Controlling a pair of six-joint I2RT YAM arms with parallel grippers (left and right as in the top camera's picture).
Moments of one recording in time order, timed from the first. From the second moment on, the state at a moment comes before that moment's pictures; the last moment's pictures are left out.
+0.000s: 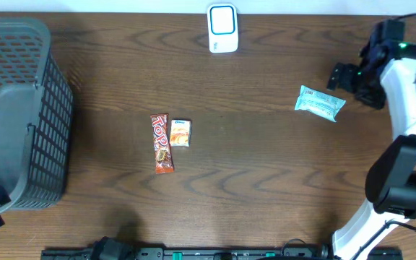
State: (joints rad) left arm -0.34 0.46 1.34 -0.40 -0.79 0.03; right arm -0.17 1.96 1.68 -1.07 -0.01 0.31
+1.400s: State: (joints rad) left arm -0.34 0.46 1.34 -0.40 -0.79 0.03; right arm 0.00 1.96 1.37 -0.79 0.10 1.57
